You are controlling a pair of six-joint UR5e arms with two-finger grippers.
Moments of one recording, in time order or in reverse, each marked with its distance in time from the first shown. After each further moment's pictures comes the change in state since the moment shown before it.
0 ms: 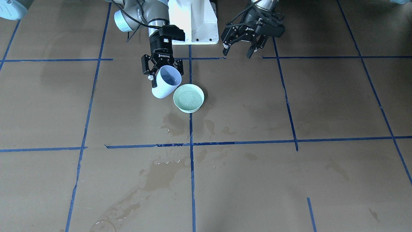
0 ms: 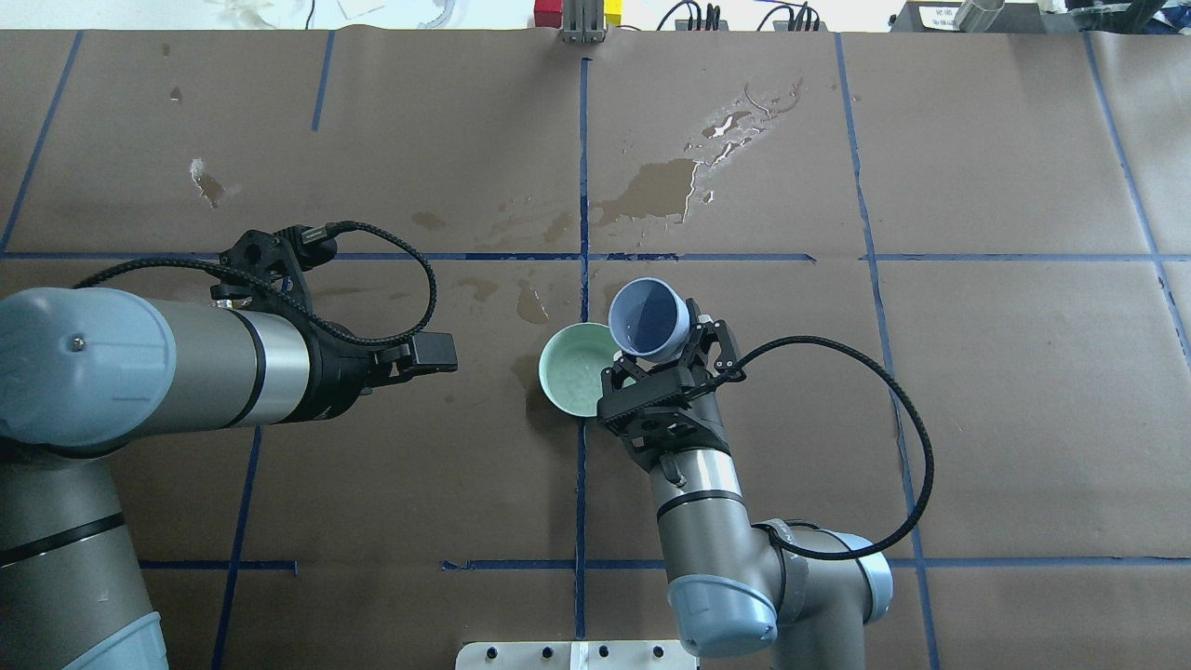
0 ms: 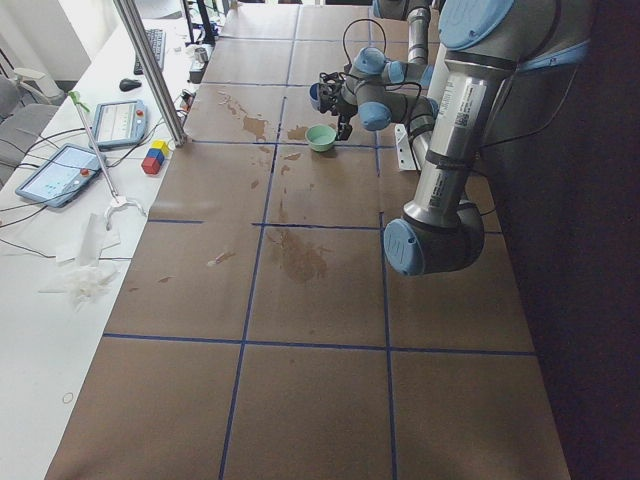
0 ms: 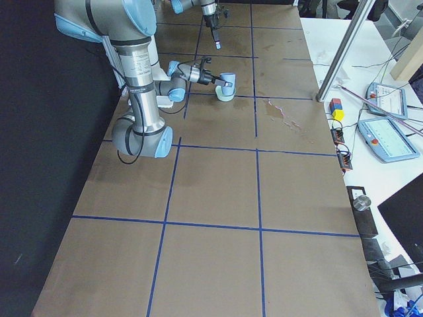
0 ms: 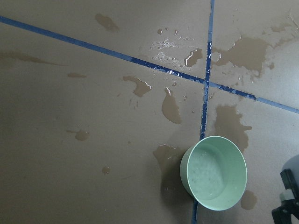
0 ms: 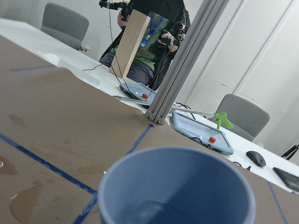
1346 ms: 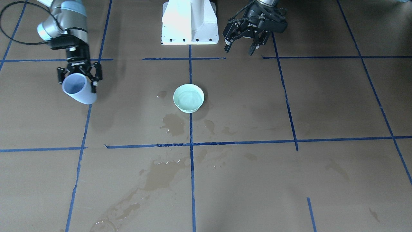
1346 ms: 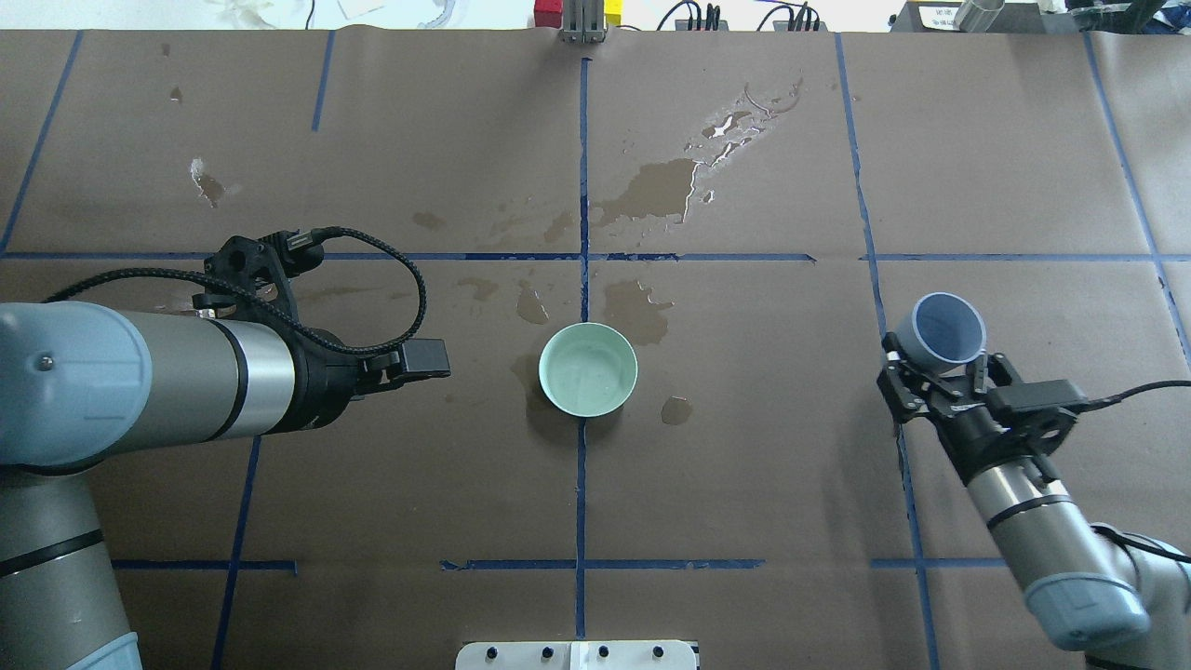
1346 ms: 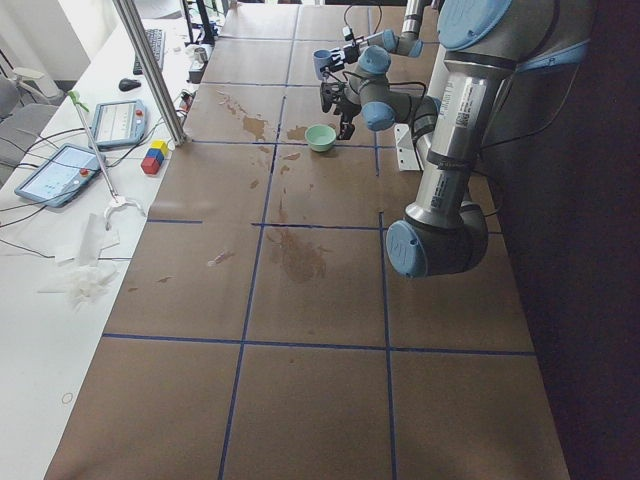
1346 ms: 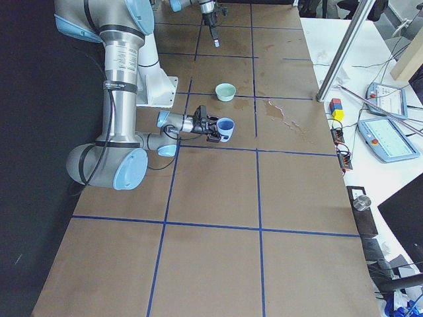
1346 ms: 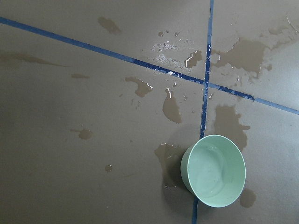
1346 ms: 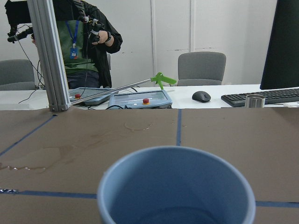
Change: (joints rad) left arm 0.013 0.020 -0.039 0.003 0.021 -0.006; right arm 0.049 -0.637 0.034 0.629 0.049 0.397
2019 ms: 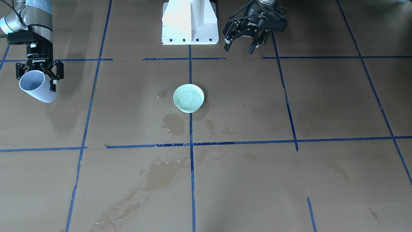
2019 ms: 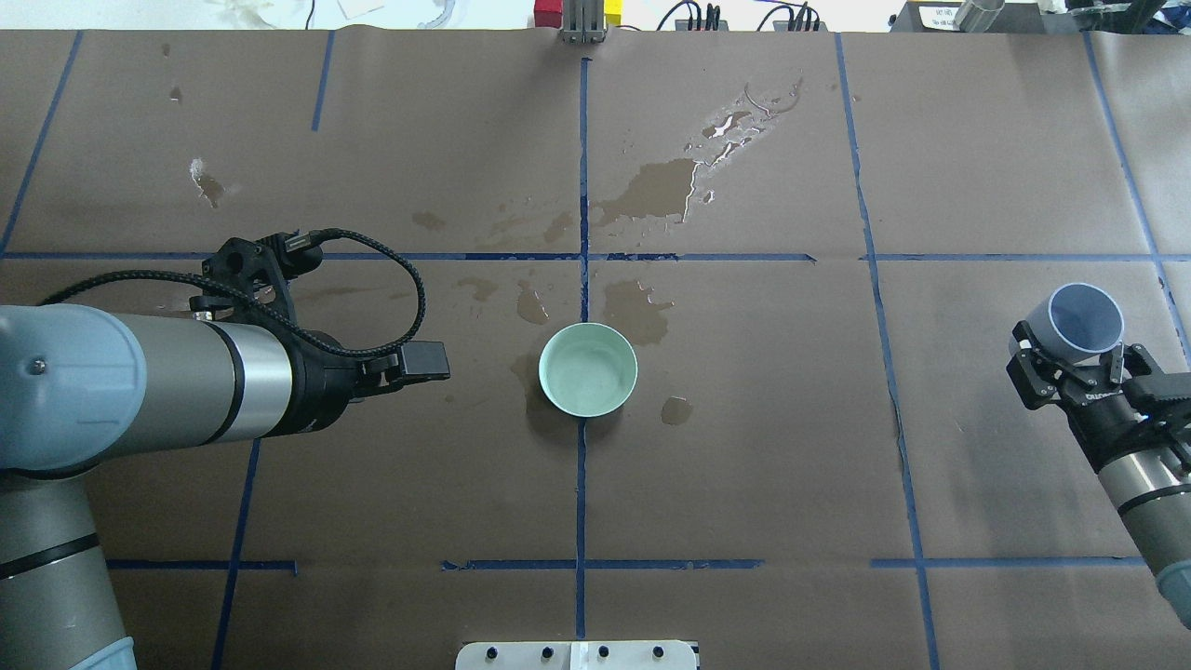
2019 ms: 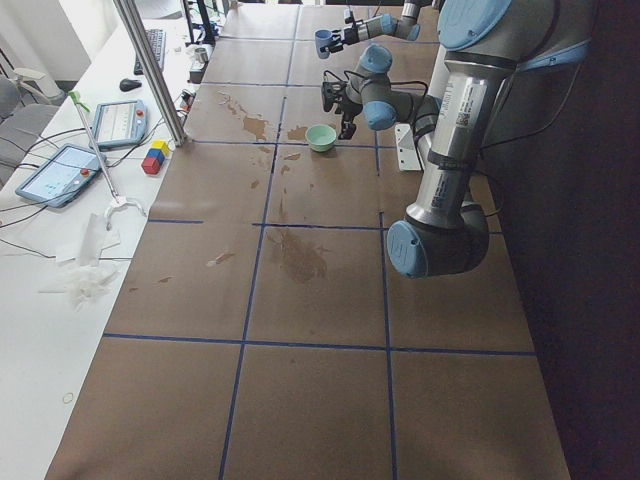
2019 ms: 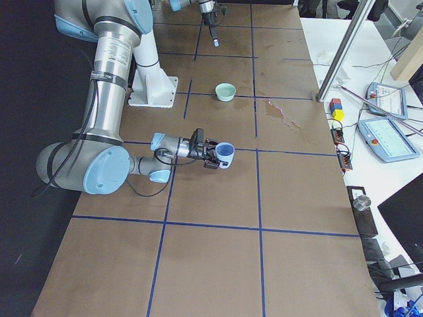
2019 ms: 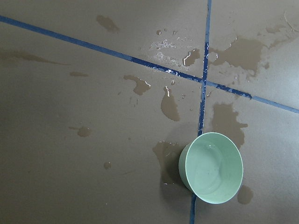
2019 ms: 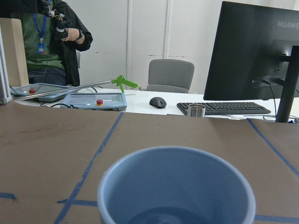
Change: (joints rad) left arm 0.003 0.002 -0.007 0.001 0.000 -0.001; right arm 0.110 -0.118 -0.085 0.092 0.063 -0.002
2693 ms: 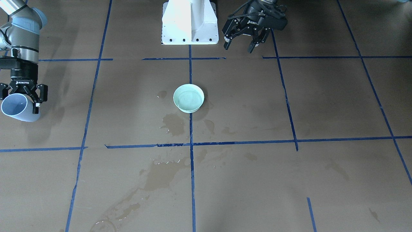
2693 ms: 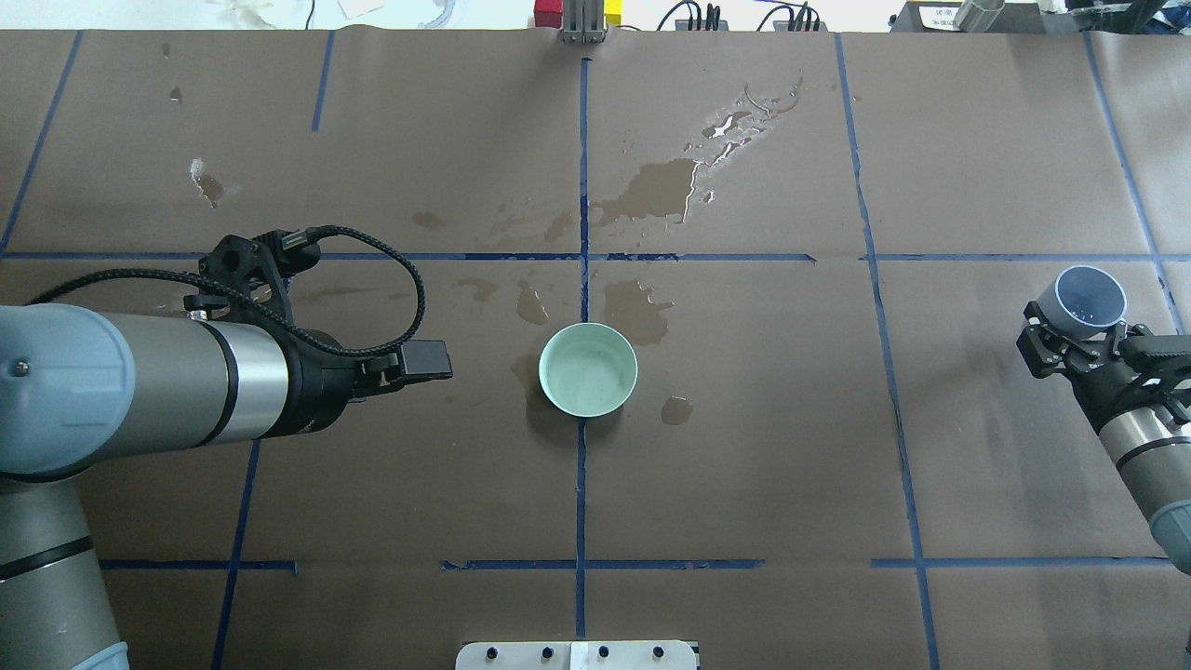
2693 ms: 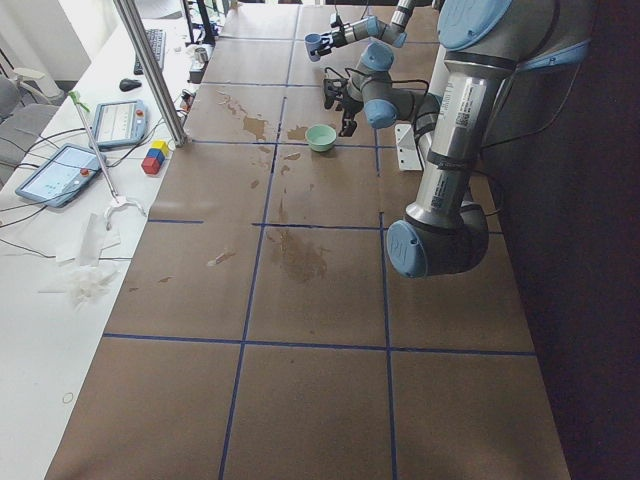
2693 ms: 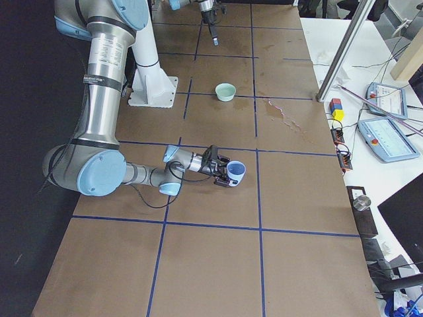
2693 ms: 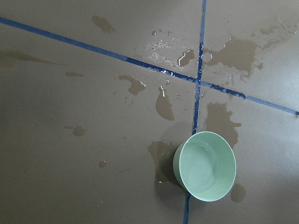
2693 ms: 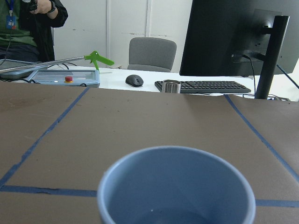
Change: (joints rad) left arm 0.001 -0.004 -0.015 0.001 0.001 -0.001; right arm 0.120 0.086 -0.187 0.064 0.129 0.004
